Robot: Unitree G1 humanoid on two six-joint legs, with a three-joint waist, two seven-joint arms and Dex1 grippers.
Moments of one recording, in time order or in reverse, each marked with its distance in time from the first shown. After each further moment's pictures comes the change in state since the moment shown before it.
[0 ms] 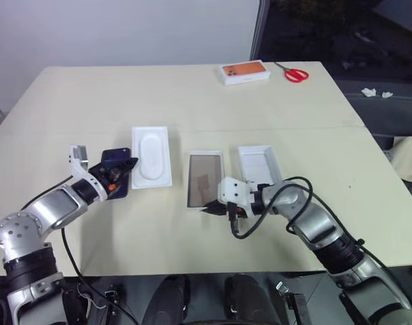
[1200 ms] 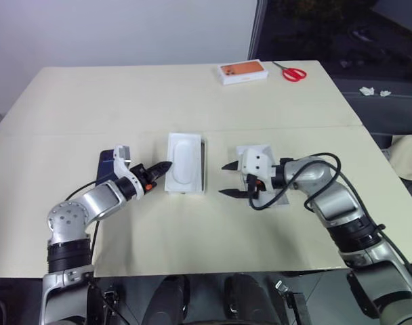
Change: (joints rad) left arm -0.074 -0.109 -0.253 0.047 0.127 -0.103 -0.033; right arm -0.077 -0.067 -0.174 0.031 -0.003 -0.011 0.025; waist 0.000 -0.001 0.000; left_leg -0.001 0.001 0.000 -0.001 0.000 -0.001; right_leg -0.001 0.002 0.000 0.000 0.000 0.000
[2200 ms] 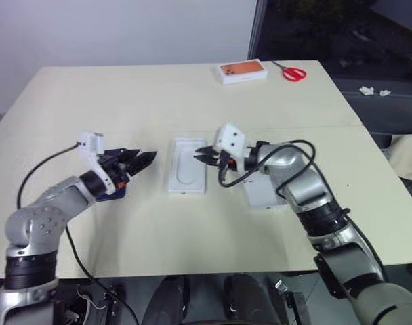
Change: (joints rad) left arm 0.153 0.274 -0.044 -0.250 0.464 -0.318 -0.514; right arm -0.154 0.207 0.083 0.164 -0.085 -0.050 -0.170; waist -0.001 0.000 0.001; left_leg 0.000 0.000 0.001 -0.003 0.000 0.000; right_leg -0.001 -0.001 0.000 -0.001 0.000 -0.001
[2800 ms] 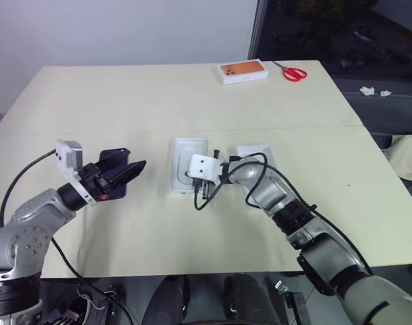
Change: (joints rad) left arm 0.144 0.001 0.086 -0.093 0.016 -0.116 -0.201; right arm -0.072 0.111 0.141 0.292 -0.247 -0.166 -0.102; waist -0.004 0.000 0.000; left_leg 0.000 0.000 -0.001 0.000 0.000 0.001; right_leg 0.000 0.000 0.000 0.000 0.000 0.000
